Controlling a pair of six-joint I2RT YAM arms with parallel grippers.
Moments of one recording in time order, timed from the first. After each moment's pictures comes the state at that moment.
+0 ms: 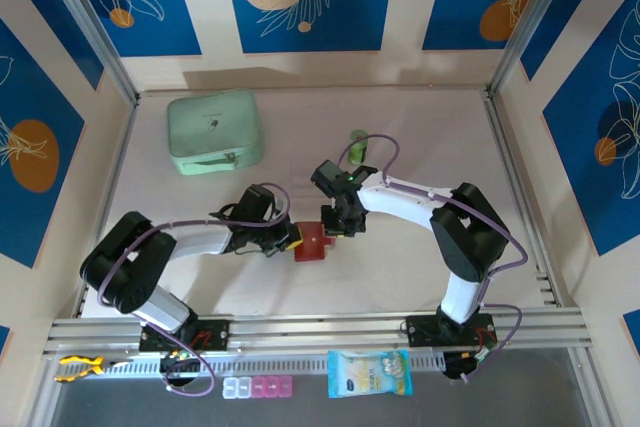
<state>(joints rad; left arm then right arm) -0.63 1.53 0.59 0.03 0.50 -1.09 0.78 1.77 1.19 -0.83 -0.12 0.76</state>
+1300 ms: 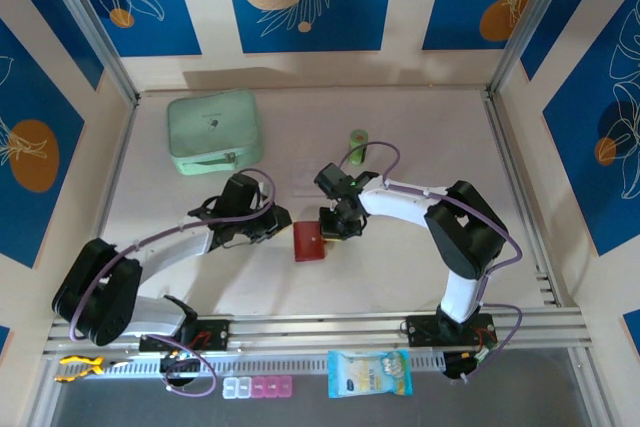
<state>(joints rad) -0.55 1.33 0.62 -0.12 0.42 -0.98 0.75 1.78 1.11 -0.69 -0.22 0.76</state>
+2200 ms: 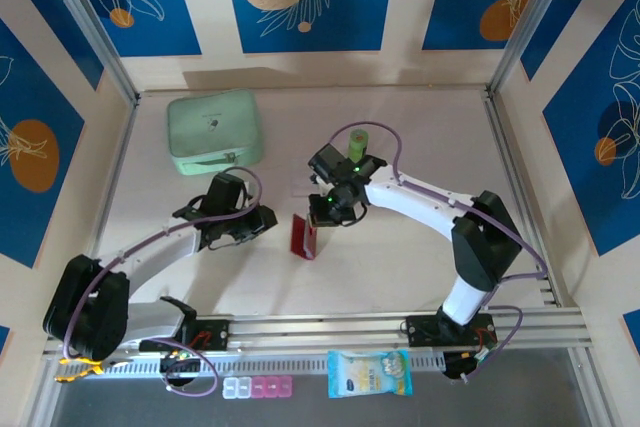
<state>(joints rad) -0.46 1.25 0.62 -0.29 0.39 -0.86 0.81 1.70 1.31 -0.85 -0.29 0.62</state>
